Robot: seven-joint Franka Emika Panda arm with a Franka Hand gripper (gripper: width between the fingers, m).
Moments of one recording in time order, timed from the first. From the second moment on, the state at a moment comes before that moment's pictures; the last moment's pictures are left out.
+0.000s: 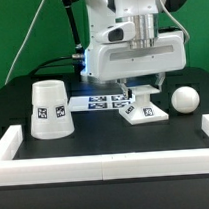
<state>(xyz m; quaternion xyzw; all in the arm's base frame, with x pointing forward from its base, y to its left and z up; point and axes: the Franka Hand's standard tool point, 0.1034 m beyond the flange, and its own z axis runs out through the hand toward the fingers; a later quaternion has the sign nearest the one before) 0.406 0.047 0.044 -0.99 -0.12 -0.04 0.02</state>
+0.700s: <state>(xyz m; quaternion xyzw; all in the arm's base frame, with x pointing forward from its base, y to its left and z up) 0.475 0.061 0.044 -0.99 -0.12 -0.10 0.02</state>
